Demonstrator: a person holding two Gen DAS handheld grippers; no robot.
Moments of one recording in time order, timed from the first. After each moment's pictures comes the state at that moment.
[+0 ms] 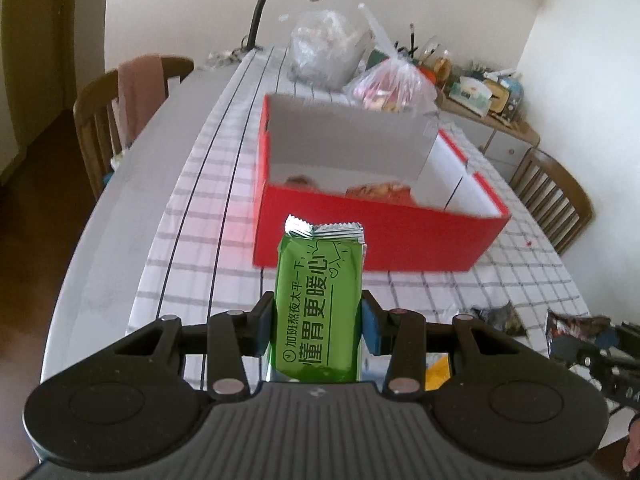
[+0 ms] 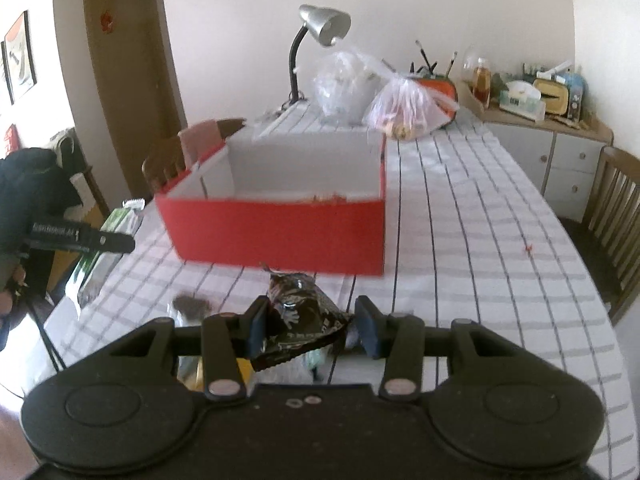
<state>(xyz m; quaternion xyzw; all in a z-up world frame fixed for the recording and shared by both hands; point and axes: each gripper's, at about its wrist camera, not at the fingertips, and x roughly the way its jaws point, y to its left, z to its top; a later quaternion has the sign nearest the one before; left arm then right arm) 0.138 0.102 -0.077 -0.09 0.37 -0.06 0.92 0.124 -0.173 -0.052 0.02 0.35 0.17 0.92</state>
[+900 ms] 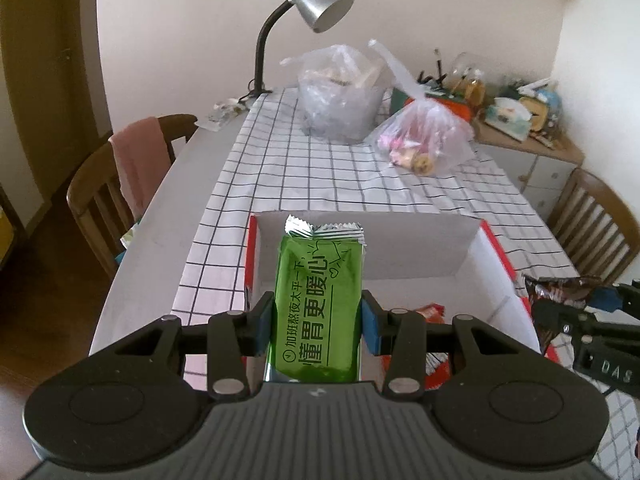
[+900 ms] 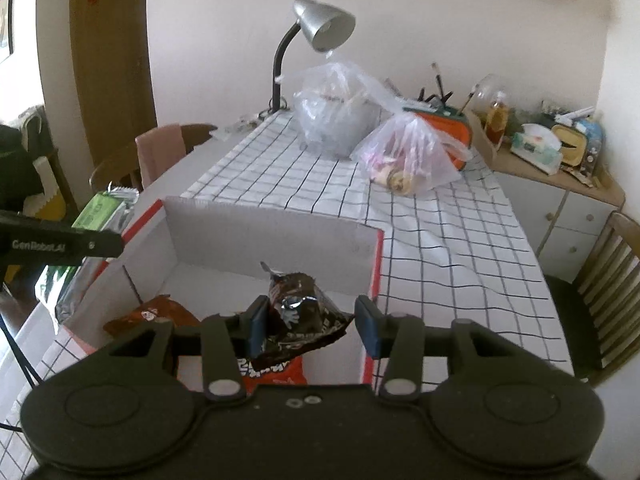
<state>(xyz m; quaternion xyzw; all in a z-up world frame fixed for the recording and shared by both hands) 0.292 0.069 -0.026 -0.03 0.36 -0.01 0.93 0.307 -0.128 -0.045 -0.04 0.38 0.15 0.91</state>
